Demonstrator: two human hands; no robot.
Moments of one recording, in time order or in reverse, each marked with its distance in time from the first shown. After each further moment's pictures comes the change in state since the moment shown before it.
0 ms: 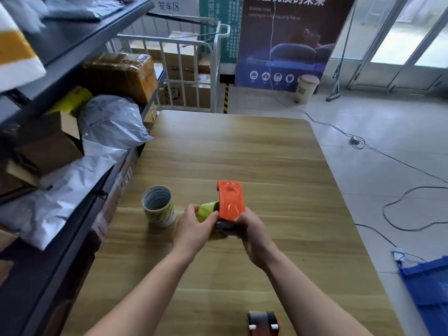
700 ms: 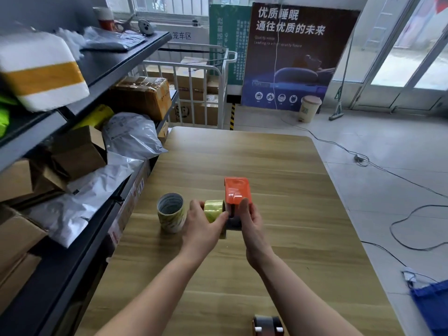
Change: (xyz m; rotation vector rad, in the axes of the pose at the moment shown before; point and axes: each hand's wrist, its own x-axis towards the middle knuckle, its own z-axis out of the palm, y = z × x) left_hand -0.035 0.031 -0.026 0.086 0.164 0.167; right_hand -0.021 -0.012 0.036 -0.072 0.151 -0.232
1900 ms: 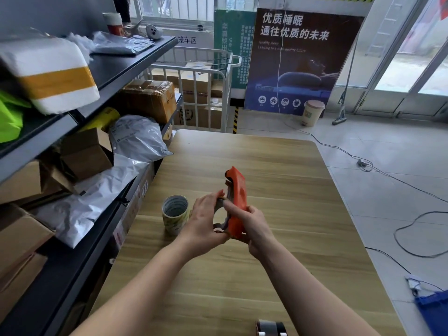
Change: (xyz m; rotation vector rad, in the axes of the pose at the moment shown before) left_hand 0.017 -0.010 -0.024 0.054 -0.281 0.478; right_hand 0.008 -0.033 0.012 0.016 -0.035 0.314
